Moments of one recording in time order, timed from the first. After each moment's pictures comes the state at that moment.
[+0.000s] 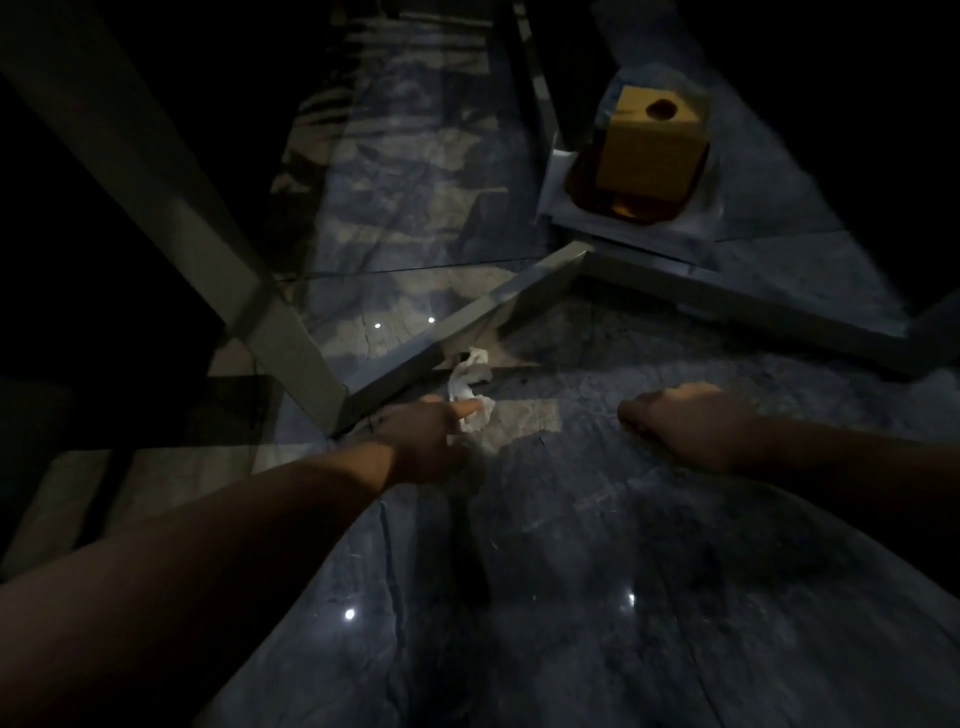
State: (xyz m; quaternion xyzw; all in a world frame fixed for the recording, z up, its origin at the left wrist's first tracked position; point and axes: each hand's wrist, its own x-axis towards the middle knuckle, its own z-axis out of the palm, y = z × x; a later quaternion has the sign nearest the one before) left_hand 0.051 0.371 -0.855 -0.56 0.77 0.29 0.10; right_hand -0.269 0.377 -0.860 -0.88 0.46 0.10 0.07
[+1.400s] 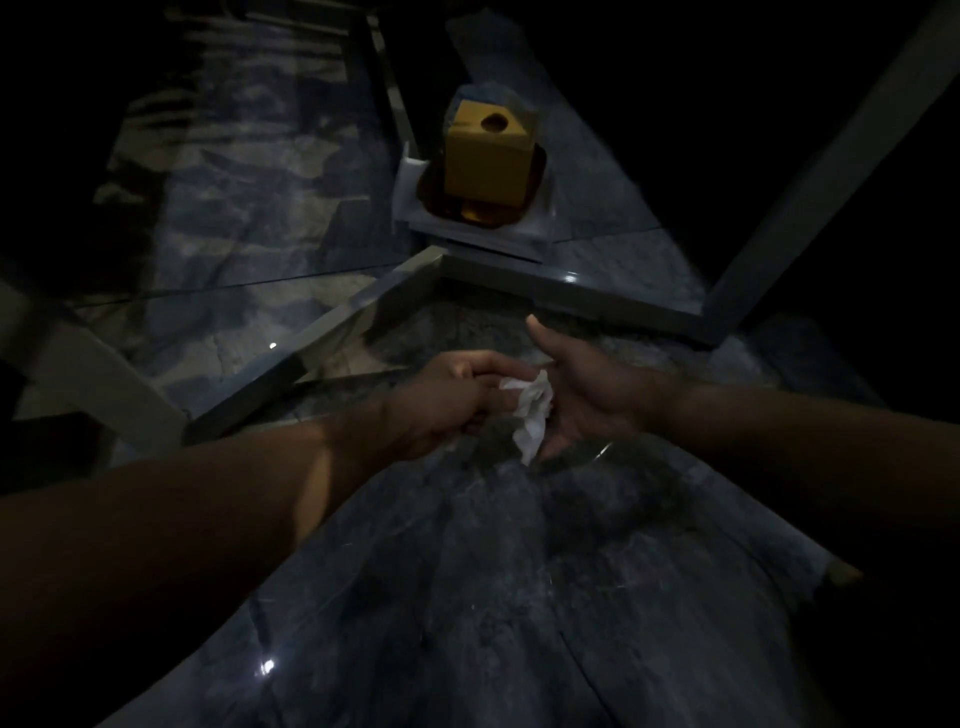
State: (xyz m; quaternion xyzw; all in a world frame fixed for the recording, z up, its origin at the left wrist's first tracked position) left_hand -0.112 0.382 -0.808 -0.41 0.50 0.74 -0.19; right_hand -0.299 0.392 -0.821 -0.30 0.46 -0.16 0.82
